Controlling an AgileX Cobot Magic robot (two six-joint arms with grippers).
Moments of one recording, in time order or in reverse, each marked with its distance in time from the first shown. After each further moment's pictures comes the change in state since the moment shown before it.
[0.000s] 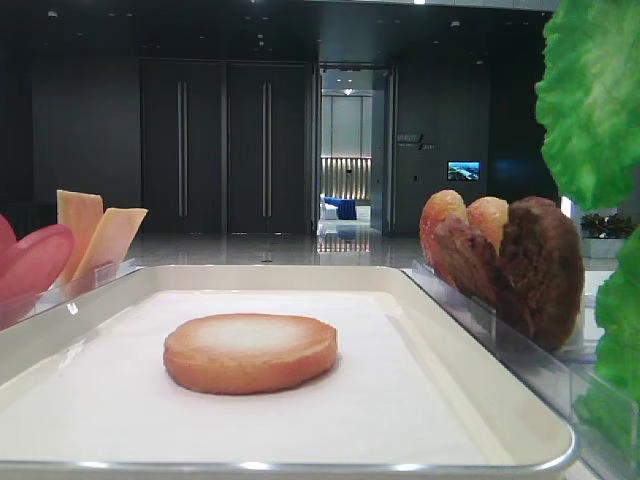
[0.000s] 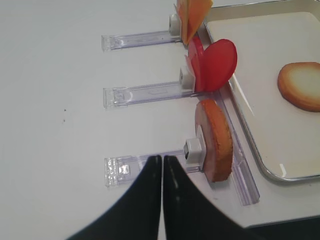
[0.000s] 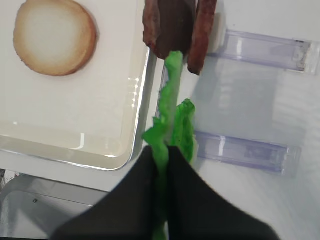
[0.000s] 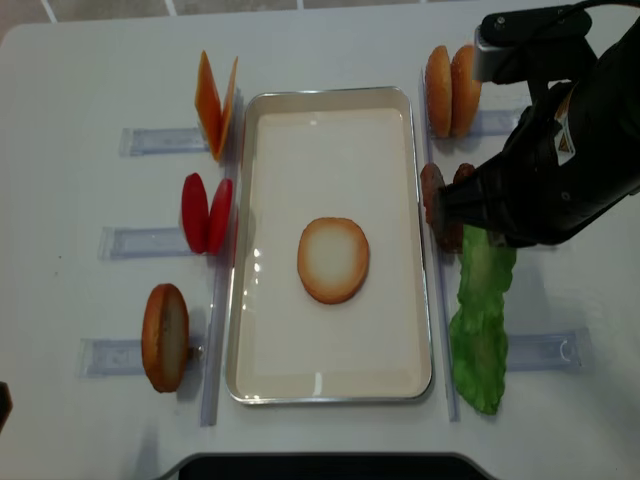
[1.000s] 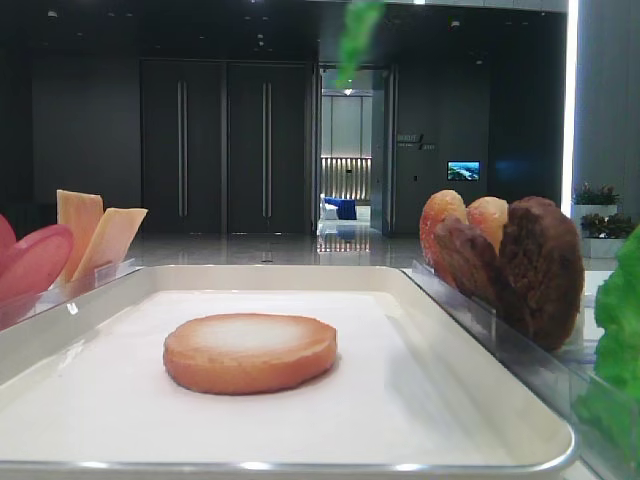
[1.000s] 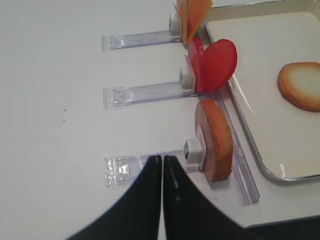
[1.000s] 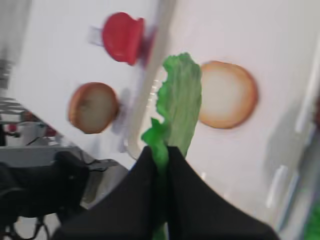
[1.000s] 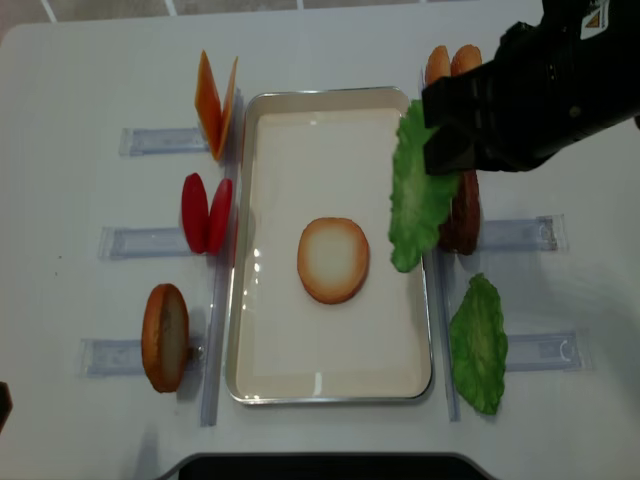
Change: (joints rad) left arm 0.000 0.000 0.000 0.000 0.000 0.000; right arm -0.238 0.008 -0.009 0.629 -0.225 -0.544
